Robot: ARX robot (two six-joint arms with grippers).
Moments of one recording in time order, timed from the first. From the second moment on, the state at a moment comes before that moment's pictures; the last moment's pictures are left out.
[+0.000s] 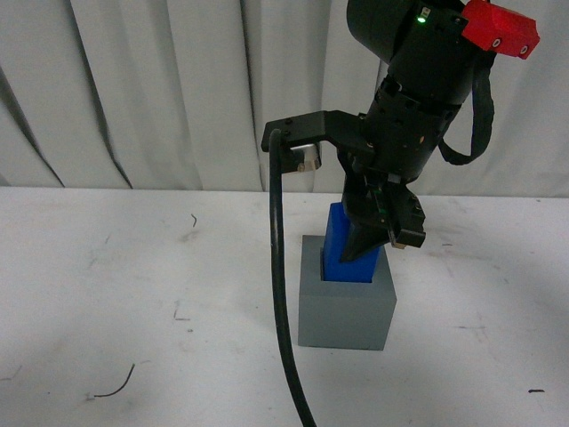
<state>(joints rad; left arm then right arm) 0.00 0.01 0.01 0.00 0.00 0.00 0.38 2.29 1.97 -1.02 -0.22 -1.17</state>
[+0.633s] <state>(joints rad) 0.00 0.01 0.01 0.00 0.00 0.00 0.38 2.29 1.94 -0.98 -0.23 -1.20</state>
